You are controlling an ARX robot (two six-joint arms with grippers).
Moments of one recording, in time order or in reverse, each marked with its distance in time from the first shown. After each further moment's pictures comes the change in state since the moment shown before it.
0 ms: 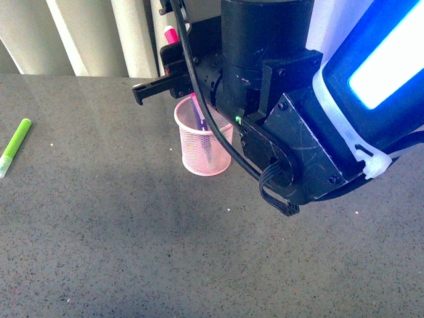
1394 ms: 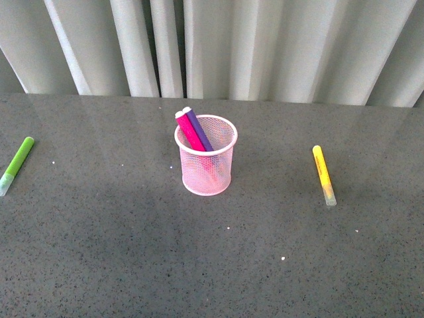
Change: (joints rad) left arm 0.000 -0.001 0.000 0.000 0.000 0.000; right arm -0.484 -1.212 -1.060 -0.110 0.074 0.102
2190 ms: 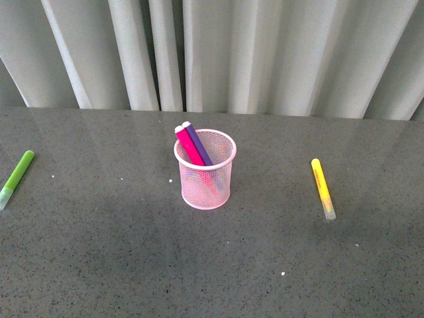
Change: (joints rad) left arm 0.000 0.000 0.000 0.000 0.000 0.000; right arm -0.087 -0.606 -0.096 -0.497 -0.083 -0.034
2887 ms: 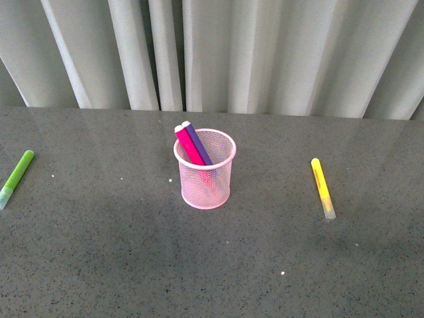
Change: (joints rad) left arm 0.000 0.000 0.000 0.000 0.000 0.000; right arm 0.000 -0.317 -0.001 -0.306 0.000 0.000
